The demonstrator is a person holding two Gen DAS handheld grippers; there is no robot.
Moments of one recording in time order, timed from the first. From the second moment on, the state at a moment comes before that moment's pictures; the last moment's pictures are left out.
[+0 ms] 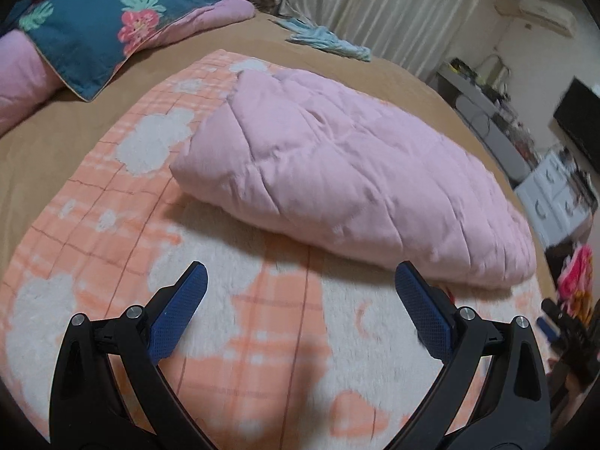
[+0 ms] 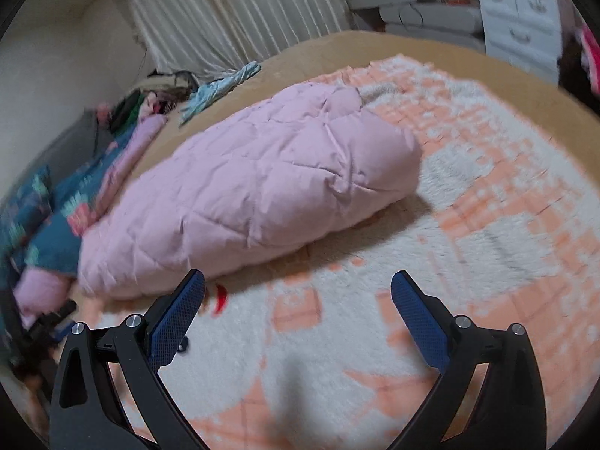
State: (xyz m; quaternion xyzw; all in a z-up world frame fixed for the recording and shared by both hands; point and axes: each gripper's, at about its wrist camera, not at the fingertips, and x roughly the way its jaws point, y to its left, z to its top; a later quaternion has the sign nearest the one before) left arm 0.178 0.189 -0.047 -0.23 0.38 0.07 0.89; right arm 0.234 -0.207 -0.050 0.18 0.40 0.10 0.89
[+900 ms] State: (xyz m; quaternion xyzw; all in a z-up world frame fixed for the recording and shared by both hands) left arm 0.261 0.256 -0.115 -0.49 0.37 0.05 0.79; right arm 0.368 -0.225 -0.114 0.34 0.41 0.07 0.84
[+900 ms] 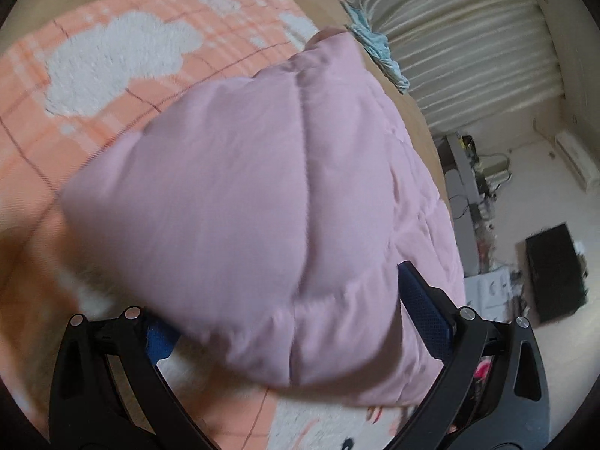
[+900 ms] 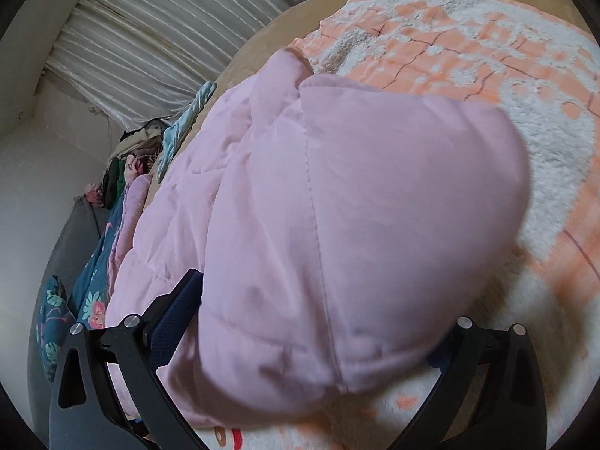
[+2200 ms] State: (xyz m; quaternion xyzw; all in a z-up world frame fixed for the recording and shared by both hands) left arm 0.258 0.174 -0.002 -0.17 0.30 0.06 0.94; right arm 0.336 -0.172 -0.016 0.04 0.31 0.18 0.93
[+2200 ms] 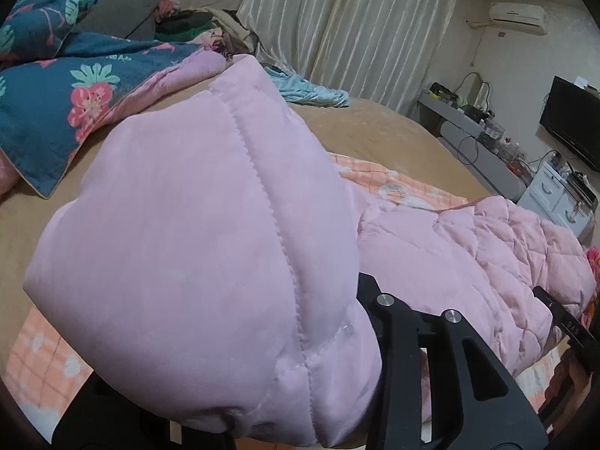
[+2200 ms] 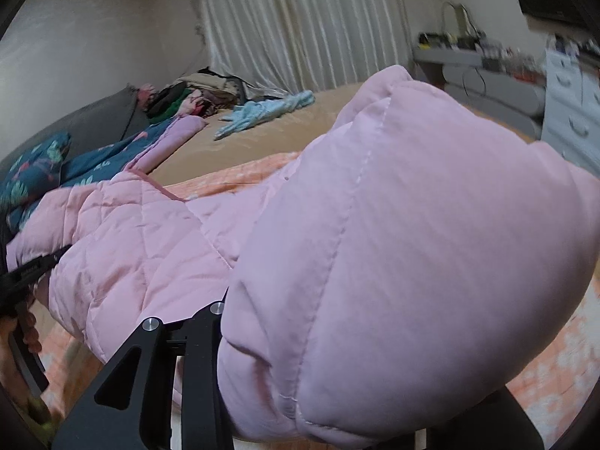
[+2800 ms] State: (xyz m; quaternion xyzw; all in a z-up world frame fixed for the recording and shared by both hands) left arm 0.191 0.166 0.019 -0.16 0.30 0.05 0.94; right arm 0.247 -0.195 0.005 0.01 0.30 0.20 0.93
